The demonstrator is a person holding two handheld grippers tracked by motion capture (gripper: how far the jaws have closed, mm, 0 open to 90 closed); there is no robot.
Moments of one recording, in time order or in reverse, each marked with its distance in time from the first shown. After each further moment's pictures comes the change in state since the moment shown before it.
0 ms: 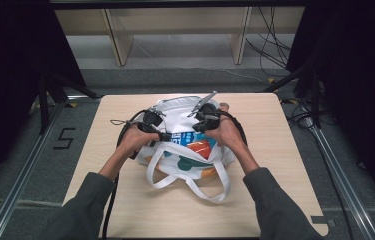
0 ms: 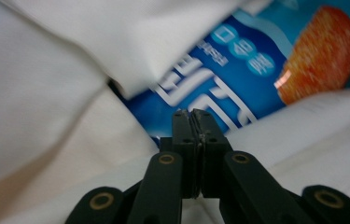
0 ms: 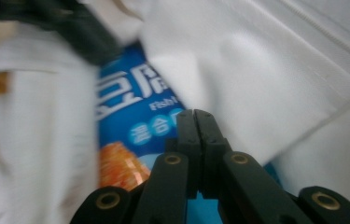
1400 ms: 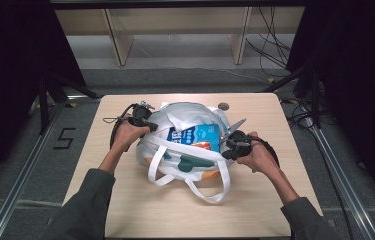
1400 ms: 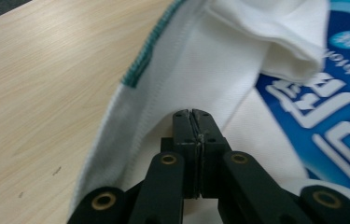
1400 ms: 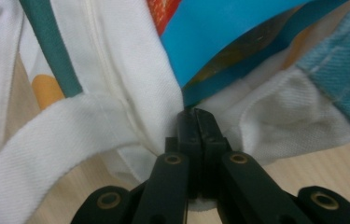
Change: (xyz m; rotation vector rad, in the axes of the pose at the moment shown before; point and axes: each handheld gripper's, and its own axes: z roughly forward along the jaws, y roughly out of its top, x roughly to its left) left arm 0.043 -0.001 -0.007 -0.120 0.201 -0.071; right arm 0.004 -0.109 -0.032 0.121 0.039 0.013
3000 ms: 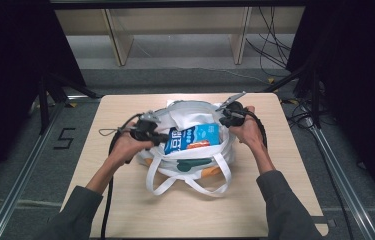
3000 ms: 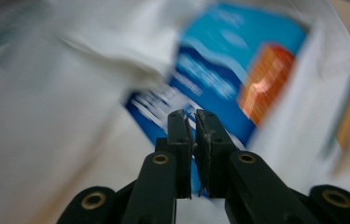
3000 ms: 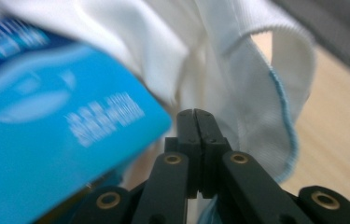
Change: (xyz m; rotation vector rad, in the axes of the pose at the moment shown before) left arm -0.044 -0.003 -0.043 -0.184 -0.123 0.122; right arm -0.065 0.052 0.008 -0.199 -0.191 0.125
